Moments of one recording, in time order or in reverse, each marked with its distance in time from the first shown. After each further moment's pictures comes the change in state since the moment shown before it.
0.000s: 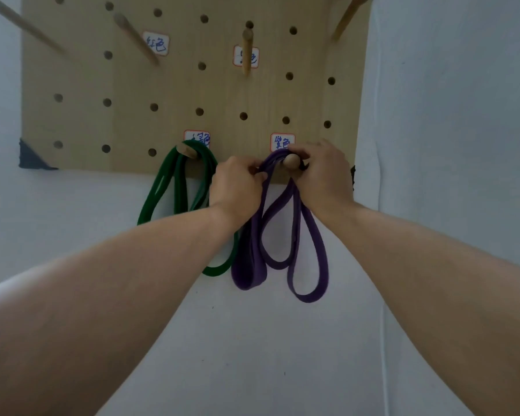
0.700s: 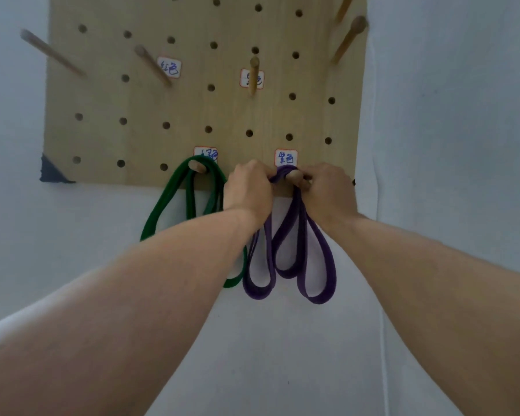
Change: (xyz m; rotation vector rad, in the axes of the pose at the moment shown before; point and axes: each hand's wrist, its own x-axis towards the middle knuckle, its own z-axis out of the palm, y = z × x) left_hand 0.003 0.027 -0.009 0.218 -0.040 0.052; right_hand 0.001 0.000 -0.008 -0.034 -0.152 0.081
